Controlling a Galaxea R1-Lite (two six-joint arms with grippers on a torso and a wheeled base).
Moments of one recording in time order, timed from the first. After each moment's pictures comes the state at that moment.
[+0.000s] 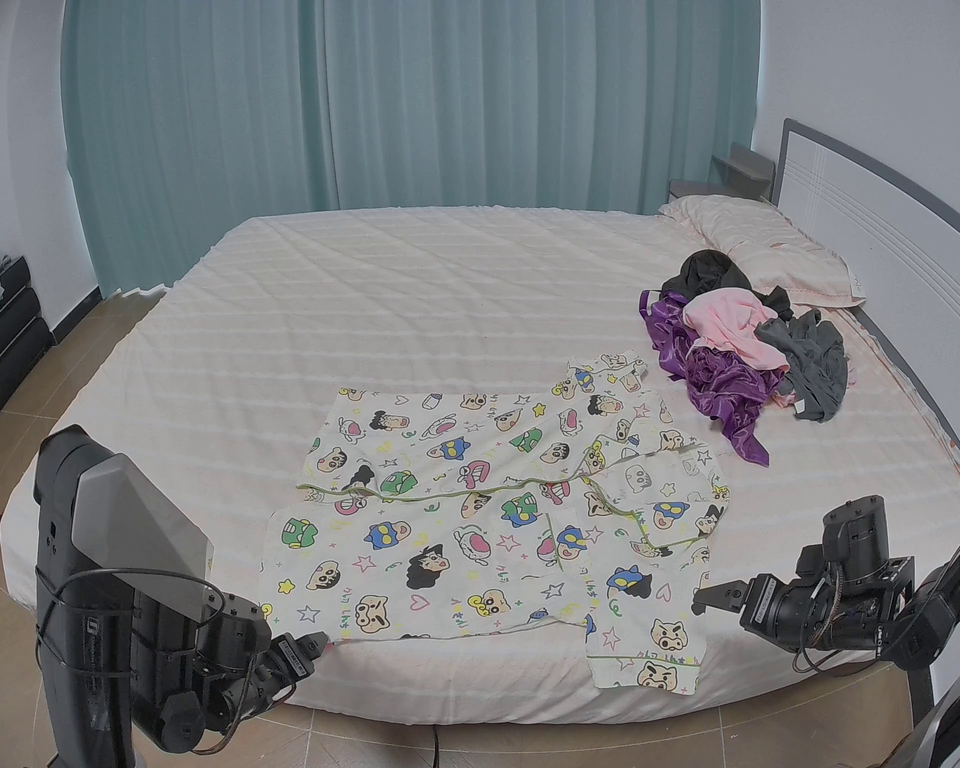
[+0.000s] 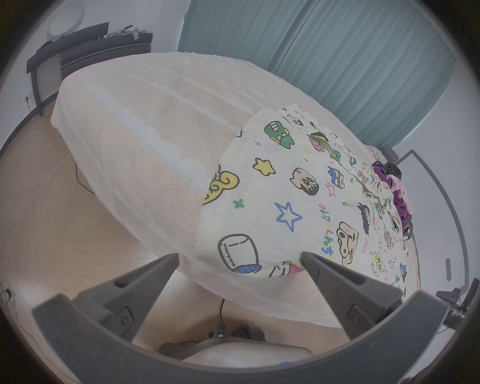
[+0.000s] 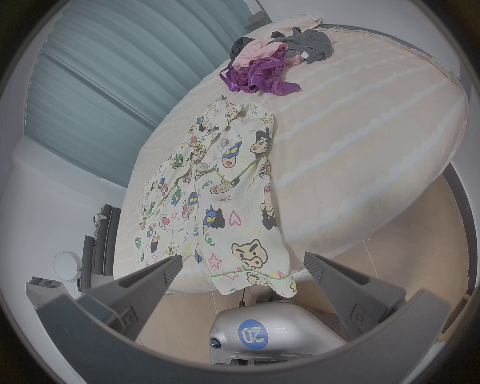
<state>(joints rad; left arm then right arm) -0.35 2.37 -0.02 -1.54 0.21 -0.83 0.35 1.74 -0.22 -0.76 0.05 0.80</state>
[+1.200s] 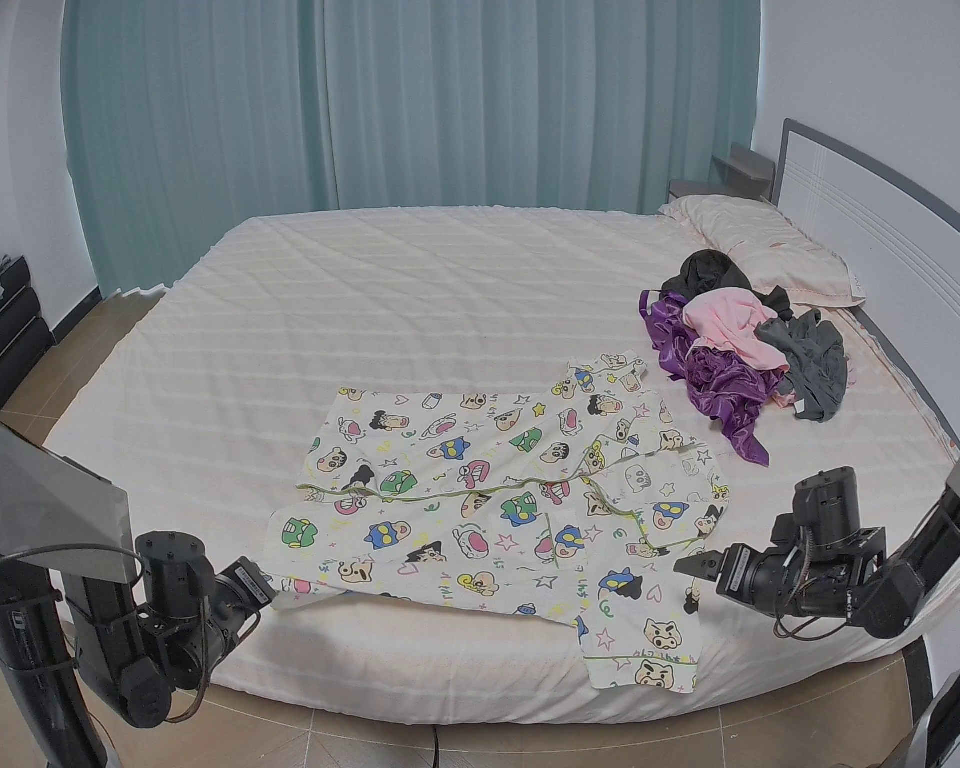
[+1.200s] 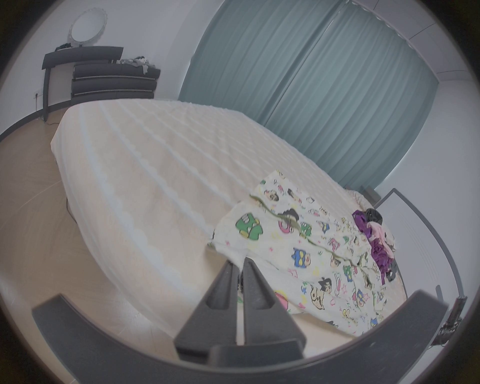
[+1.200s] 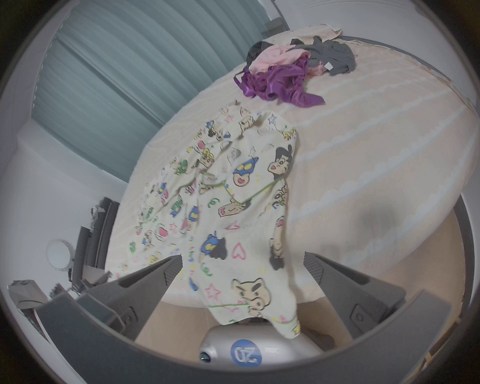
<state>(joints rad) -0.26 2.13 -0.07 -1.55 0.29 -0.75 0.32 1.85 -0.37 -0.75 0.06 0.70</state>
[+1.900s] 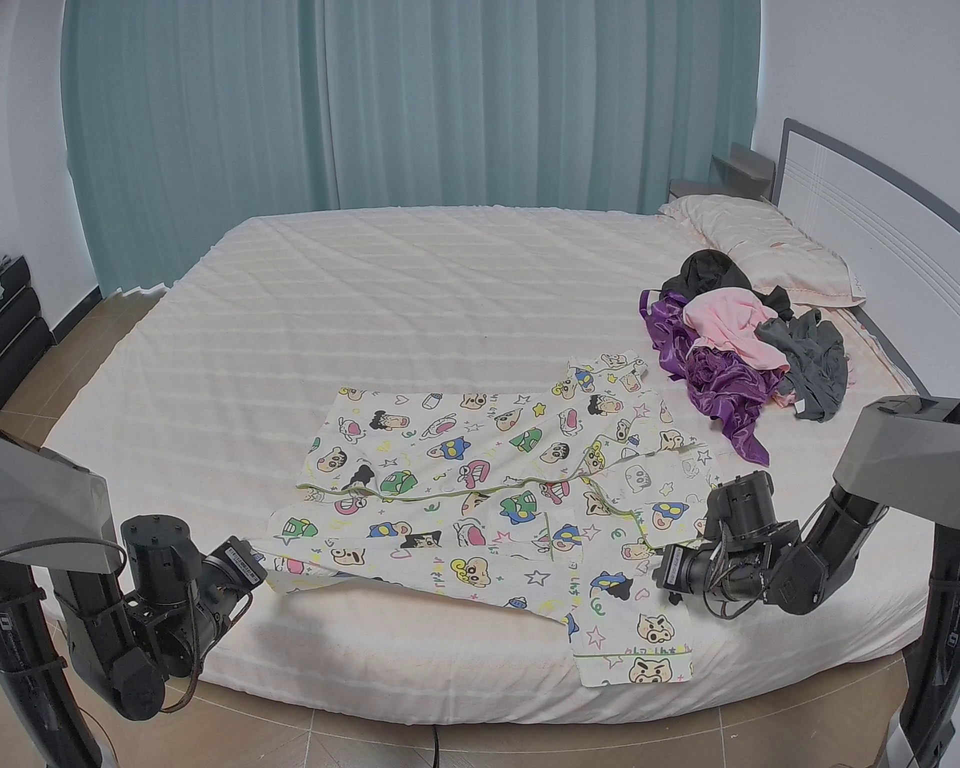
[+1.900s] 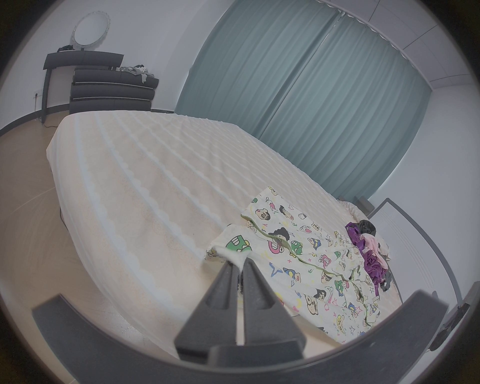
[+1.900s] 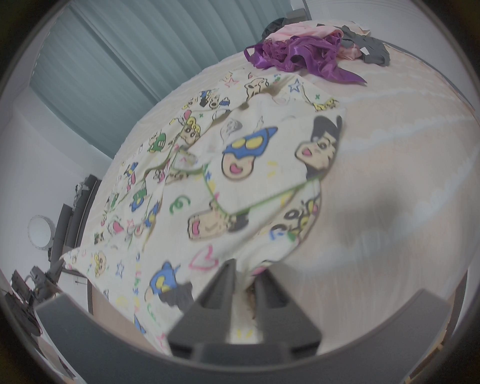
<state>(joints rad) -0.23 2.07 -0.10 -1.55 0.29 -0.73 0.33 2.22 -0.67 -0.74 0.02 0.57</state>
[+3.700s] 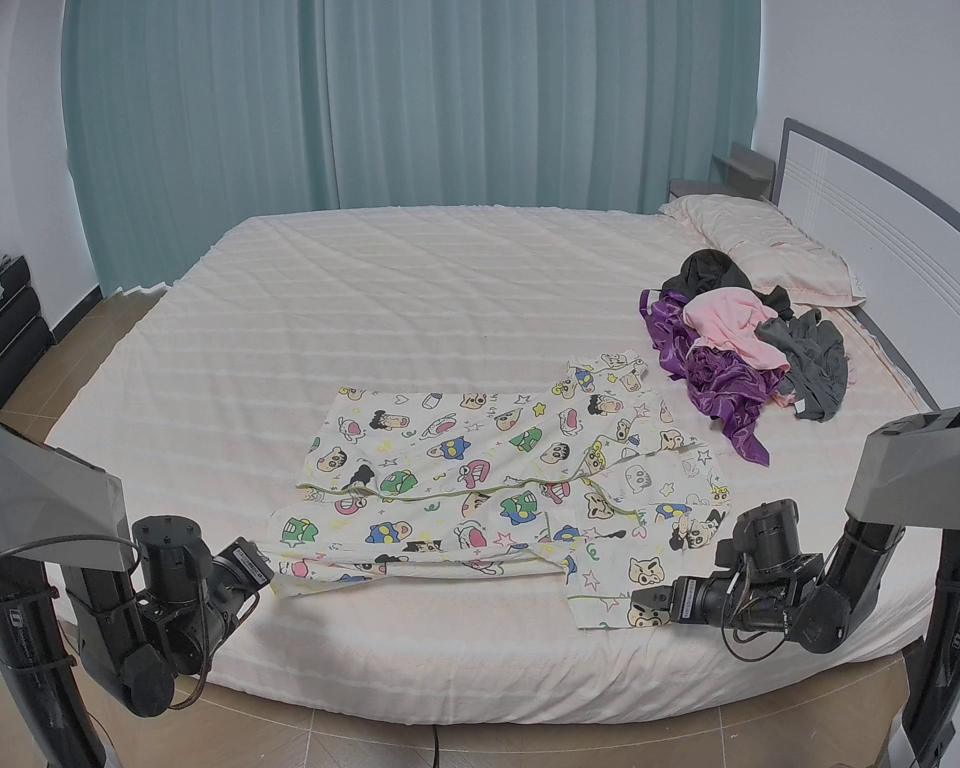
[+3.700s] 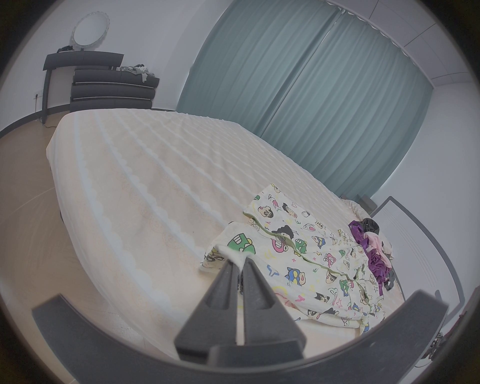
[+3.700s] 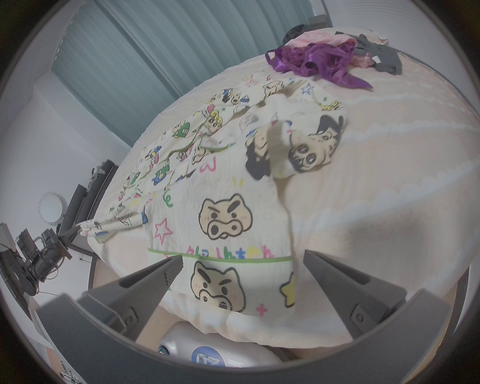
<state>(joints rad) -0.23 2.11 -0.13 -1.55 0.29 -0.73 0.34 2.19 -0.44 -0.99 0.10 0.47</state>
